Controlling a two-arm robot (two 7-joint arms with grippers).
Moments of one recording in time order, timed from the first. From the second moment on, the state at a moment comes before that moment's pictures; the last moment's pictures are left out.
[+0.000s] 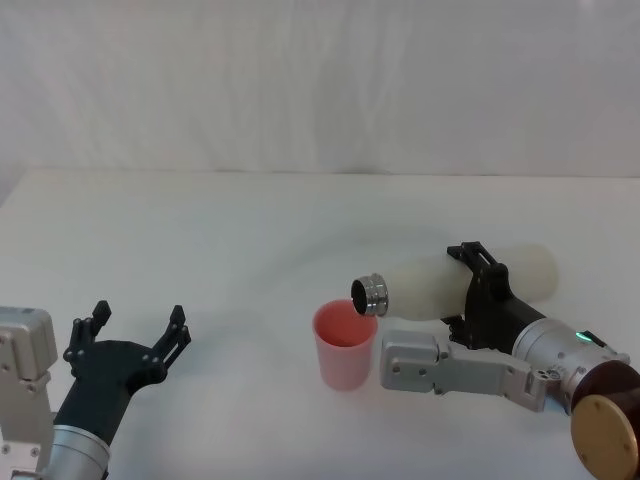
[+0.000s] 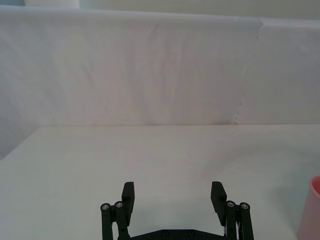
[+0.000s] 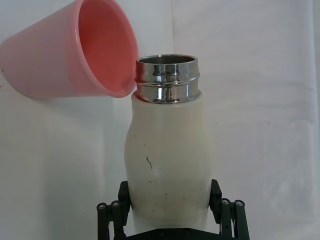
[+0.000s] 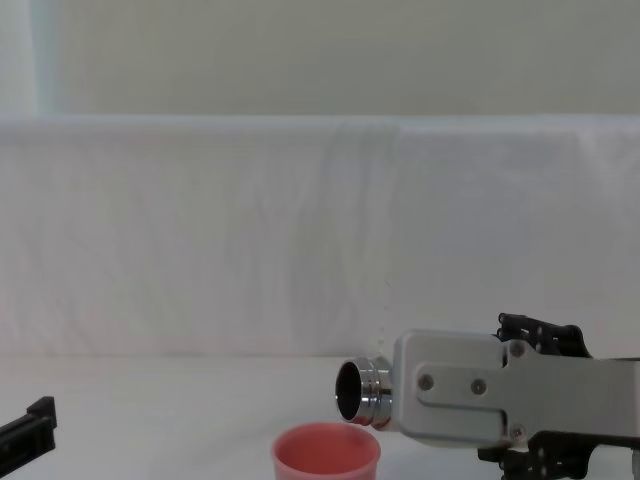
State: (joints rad) left arm 0.27 0.24 0.04 -1.85 -0.25 -0.02 -0.02; right arm 0.24 0.42 -0.57 -1.76 -0.94 0.29 0.43
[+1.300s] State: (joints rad) left arm 0.27 0.24 0.04 -1.85 -0.25 -0.02 -0.02; right arm 0.25 0.44 -0.58 -1.78 -1.00 0.29 0.46
